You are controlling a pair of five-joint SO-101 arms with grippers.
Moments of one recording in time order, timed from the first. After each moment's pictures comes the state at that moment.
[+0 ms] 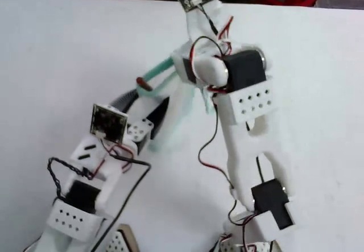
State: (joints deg) left arm 15.3 -78.0 79.5 20.4 -3.0; right arm -25.8 0.4 -32.6 93.6 10.9
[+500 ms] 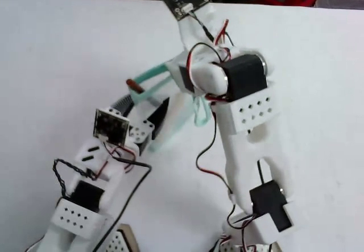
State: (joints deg) left arm 15.3 -78.0 85.1 12.7 -3.0; right arm -28.1 -0.7 -39.5 97.9 15.0
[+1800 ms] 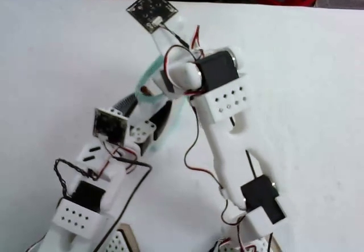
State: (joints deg) left arm 13.7 -77.9 84.4 13.7 1.5; right arm -31.0 6.4 -30.1 95.6 19.9
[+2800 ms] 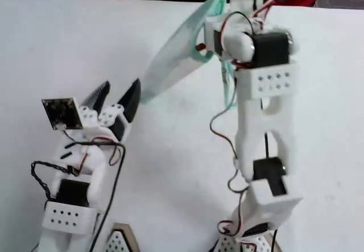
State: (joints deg) left arm 2.5 -77.9 79.8 18.7 15.0; right arm -14.2 11.4 -50.2 90.5 1.5
